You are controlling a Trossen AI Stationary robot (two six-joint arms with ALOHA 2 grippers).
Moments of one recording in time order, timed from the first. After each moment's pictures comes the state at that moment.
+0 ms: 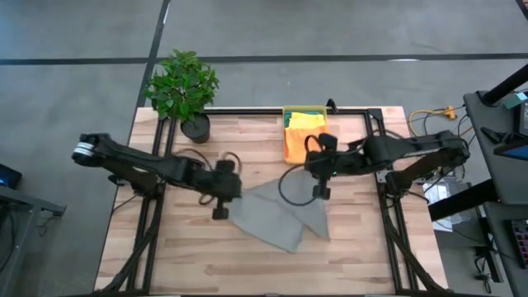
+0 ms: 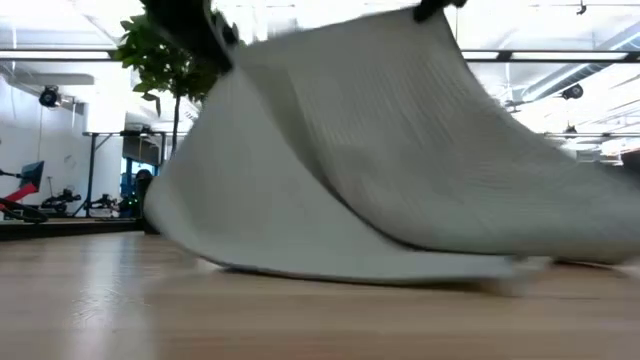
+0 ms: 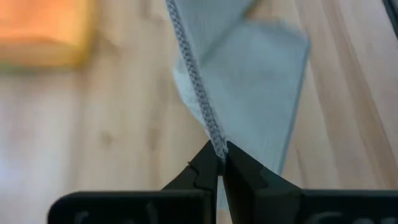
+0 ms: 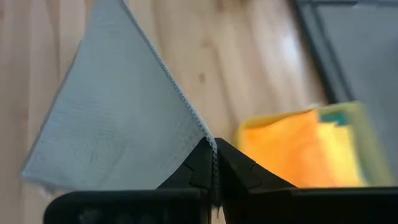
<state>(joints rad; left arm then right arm) -0.22 1.32 1.07 -0.62 -0.11 -0.12 0.19 1.40 1.48 -1.04 0.35 0.18</state>
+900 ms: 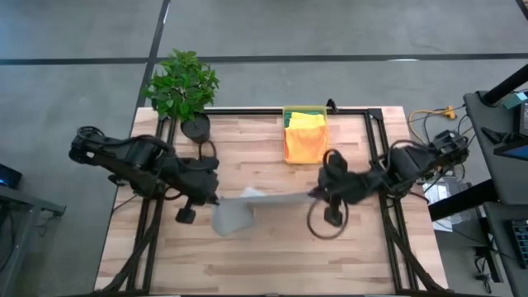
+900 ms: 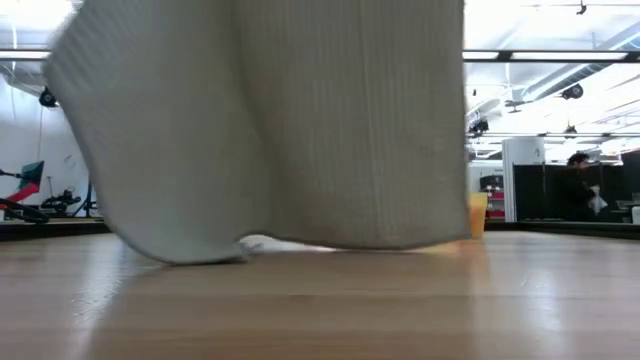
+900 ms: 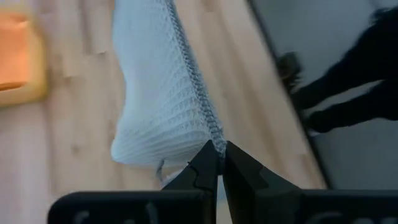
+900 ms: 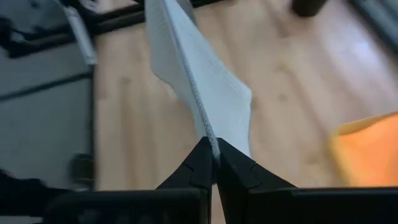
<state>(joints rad) -0.33 1.26 1.54 -1.13 0.06 -0.10 0.45 1.42 1.68 -1.09 0.34 0.58</state>
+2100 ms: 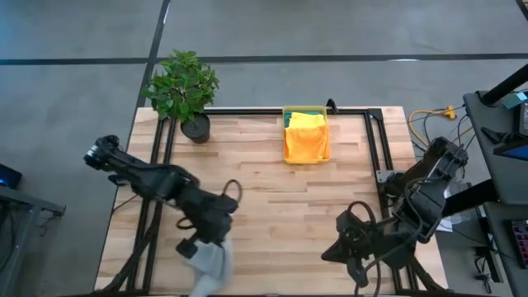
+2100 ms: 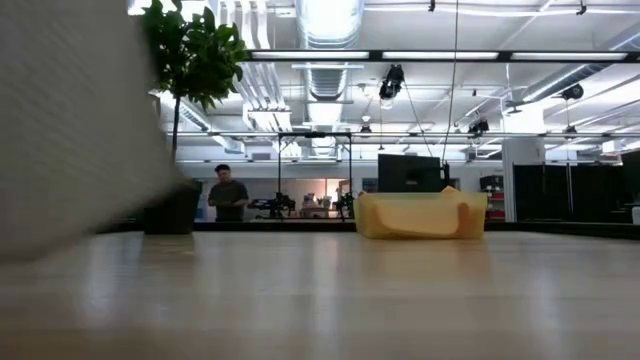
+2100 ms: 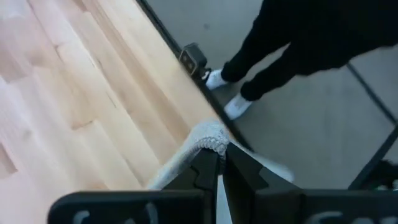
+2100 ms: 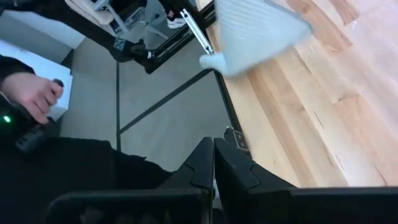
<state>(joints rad) -0.45 1.48 1.61 -1.00 0.32 -0.02 0.83 1.50 1.68 -0.82 0.38 1.14</state>
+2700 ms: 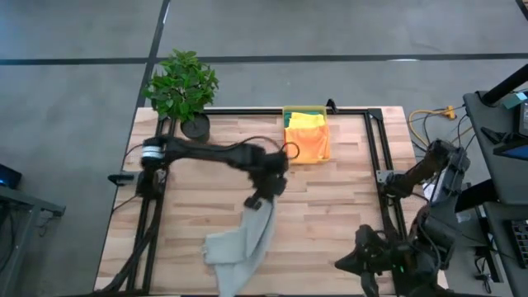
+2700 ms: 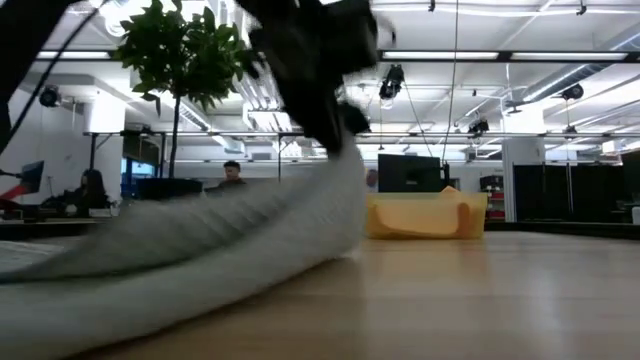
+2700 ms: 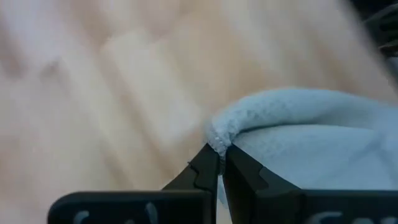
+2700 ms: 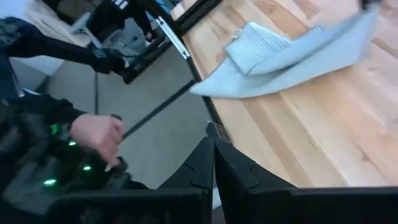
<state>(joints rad) 0.03 1.94 1.61 -0.79 0.44 0.44 1.03 1.52 1.60 -0.87 0.67 1.37</state>
